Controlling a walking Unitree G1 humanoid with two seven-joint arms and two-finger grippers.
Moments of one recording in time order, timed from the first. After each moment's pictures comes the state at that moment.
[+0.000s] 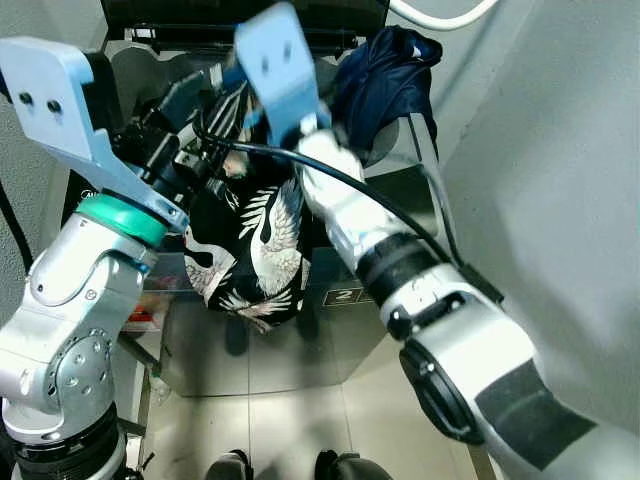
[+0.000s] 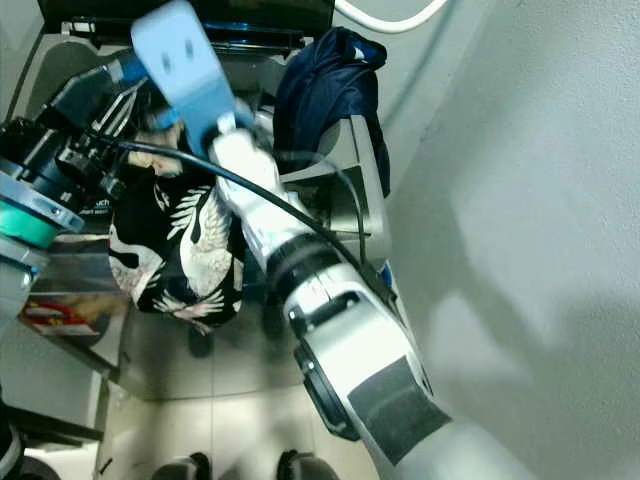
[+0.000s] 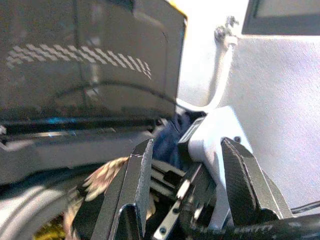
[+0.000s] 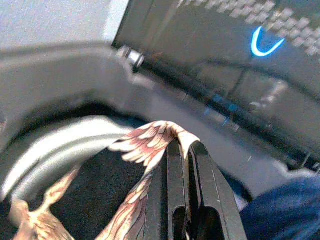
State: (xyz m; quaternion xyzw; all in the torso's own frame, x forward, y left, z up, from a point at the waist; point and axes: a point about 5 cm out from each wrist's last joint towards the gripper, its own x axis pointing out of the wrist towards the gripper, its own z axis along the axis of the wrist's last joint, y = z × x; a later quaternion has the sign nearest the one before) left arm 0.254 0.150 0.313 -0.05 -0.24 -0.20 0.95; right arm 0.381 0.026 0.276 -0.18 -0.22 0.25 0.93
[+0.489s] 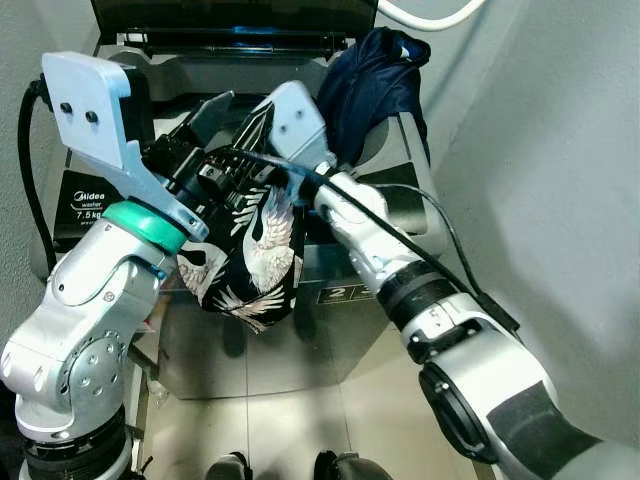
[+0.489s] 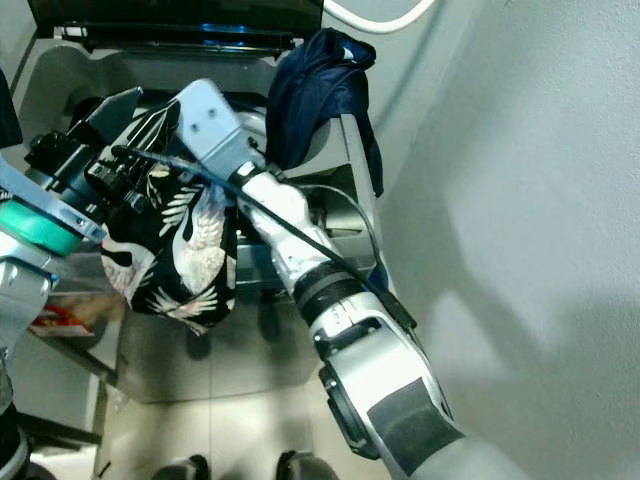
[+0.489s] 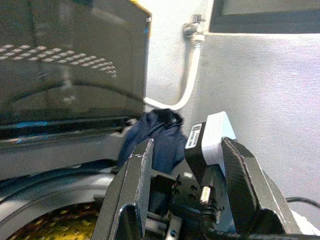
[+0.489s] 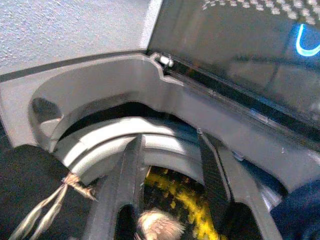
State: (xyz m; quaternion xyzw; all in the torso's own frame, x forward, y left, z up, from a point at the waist) left arm 0.251 0.136 0.313 -0.05 -0.23 -0.24 0.94; right arm 0.369 0.001 0.266 -0.10 -0.22 0.37 0.89
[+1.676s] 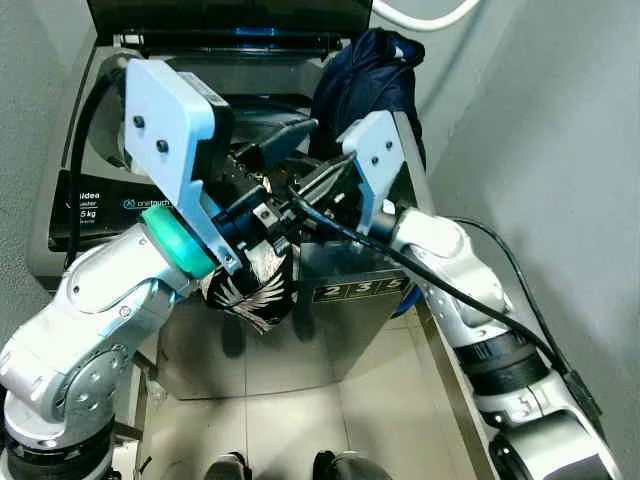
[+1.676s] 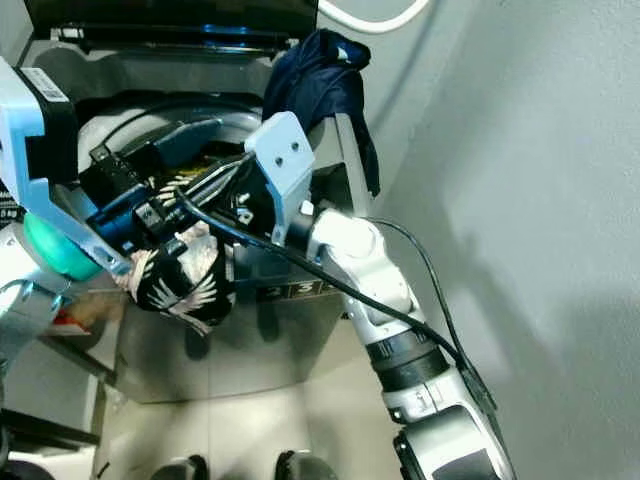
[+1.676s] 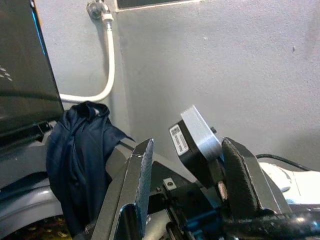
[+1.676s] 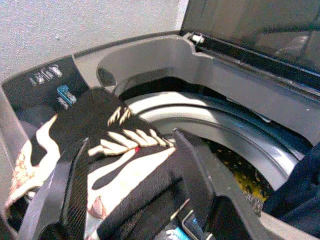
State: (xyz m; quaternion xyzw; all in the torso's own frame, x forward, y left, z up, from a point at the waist) left arm 0.238 0.113 0.312 0.04 -0.20 -0.37 0.90; right arm 0.320 -0.048 0.242 -0.10 -0.15 0.52 0.84
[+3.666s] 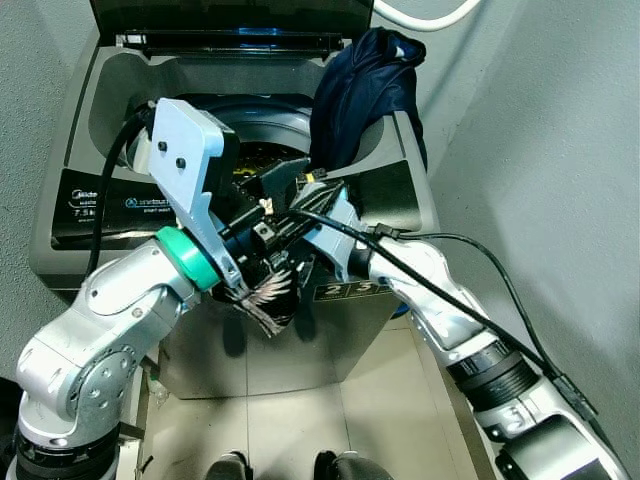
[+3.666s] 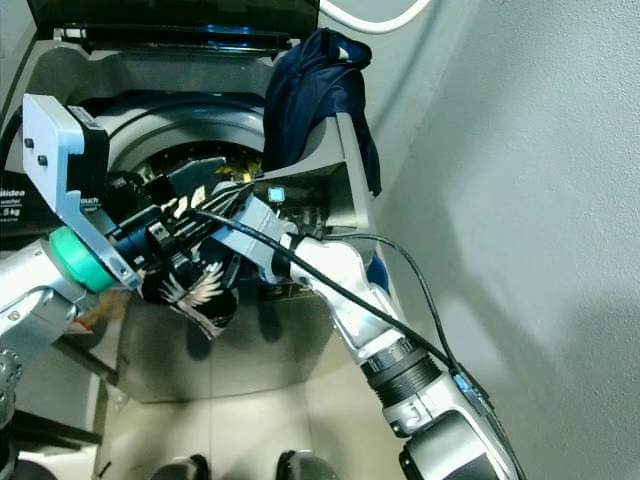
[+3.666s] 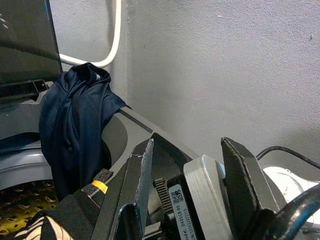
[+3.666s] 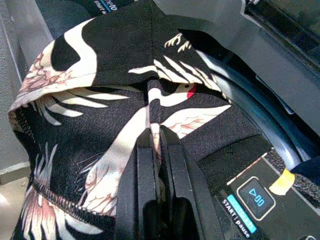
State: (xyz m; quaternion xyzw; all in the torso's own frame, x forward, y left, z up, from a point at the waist) left arm 0.249 0.116 0.288 0.00 -0.15 -0.36 0.92; right arm 0.320 -0.032 0.208 -0.27 -0.13 0.50 0.81
